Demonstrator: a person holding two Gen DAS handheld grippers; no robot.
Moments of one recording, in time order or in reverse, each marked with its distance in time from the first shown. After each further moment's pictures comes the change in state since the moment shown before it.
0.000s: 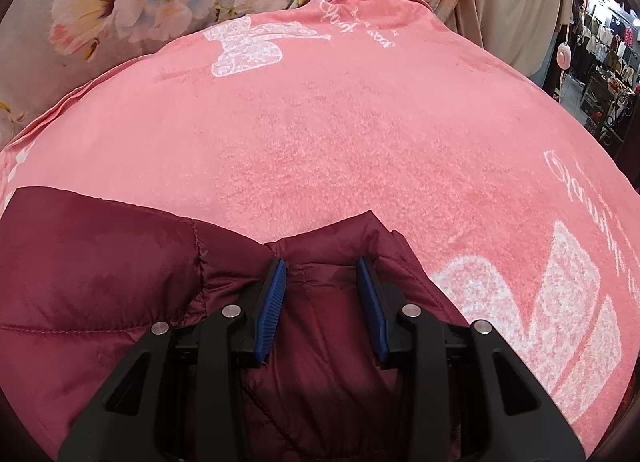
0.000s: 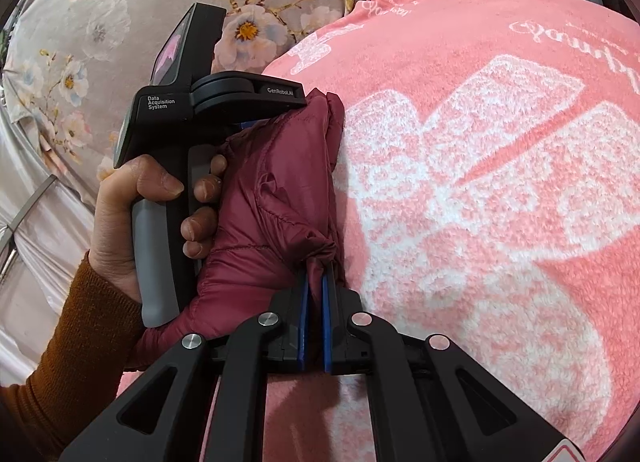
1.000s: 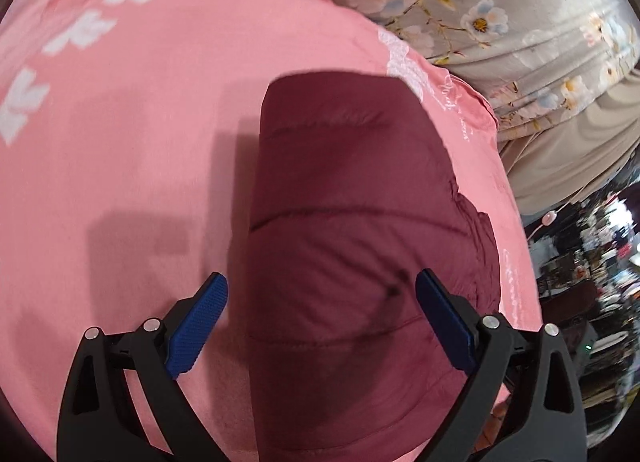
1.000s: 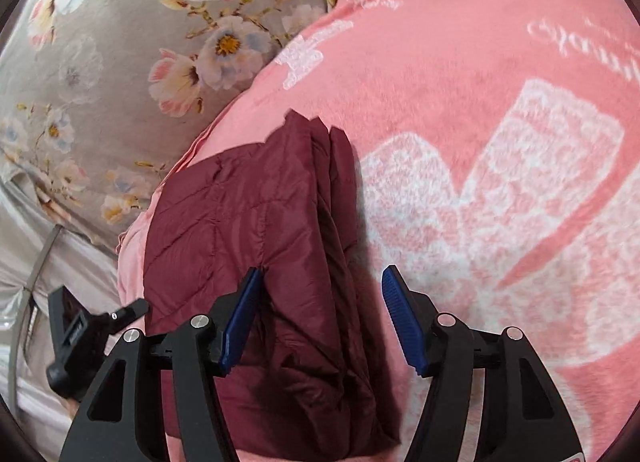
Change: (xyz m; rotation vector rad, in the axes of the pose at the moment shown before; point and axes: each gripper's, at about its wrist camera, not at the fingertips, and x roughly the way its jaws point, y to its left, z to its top) left arm -0.142 0.189 -0.120 -0.680 0.030 -0.230; right arm 0.021 0.002 0.070 0.170 0.068 0.041
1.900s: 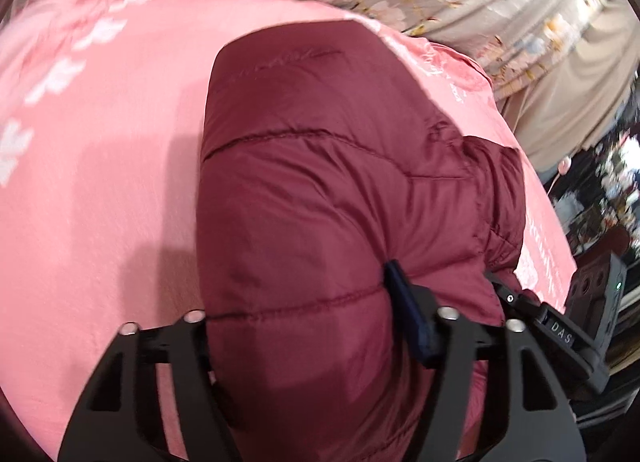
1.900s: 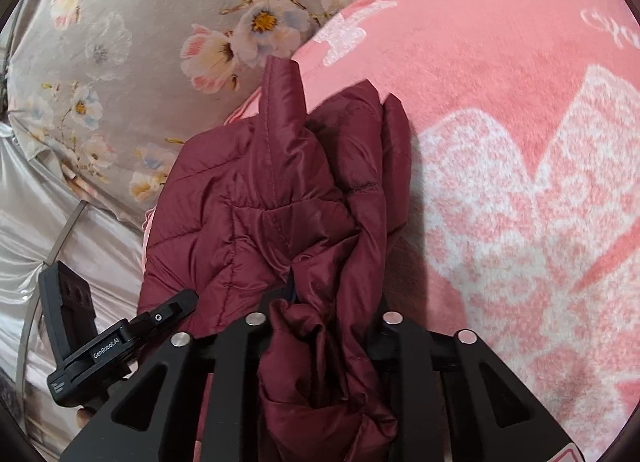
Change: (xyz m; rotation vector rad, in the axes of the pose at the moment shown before) left arm 0.017 -0.043 -0.028 0.250 -0.053 0.107; right arm 0.019 0.021 -0.005 -0.080 0.040 0.119
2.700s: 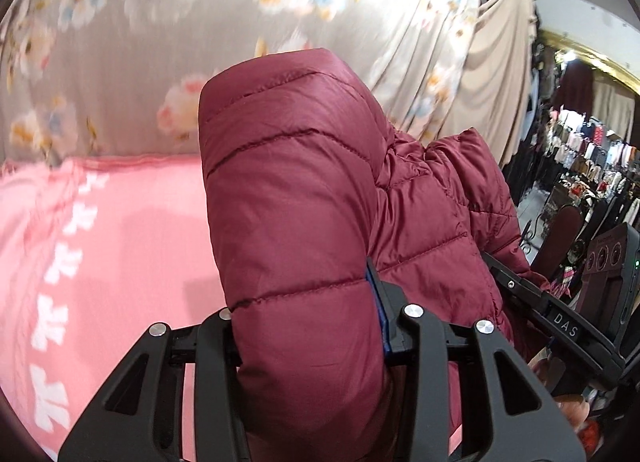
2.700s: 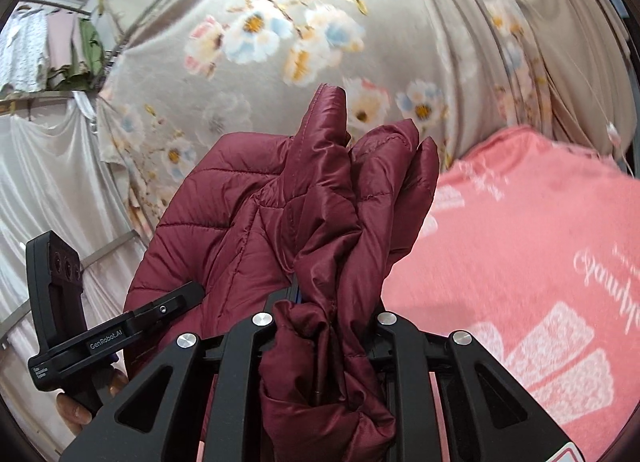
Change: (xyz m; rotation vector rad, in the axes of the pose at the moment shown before) left arm -0.171 -0.080 0.030 0.286 -0.407 -0.137; right arm -0.167 0.151 0.022 -0.325 -0.460 0.046
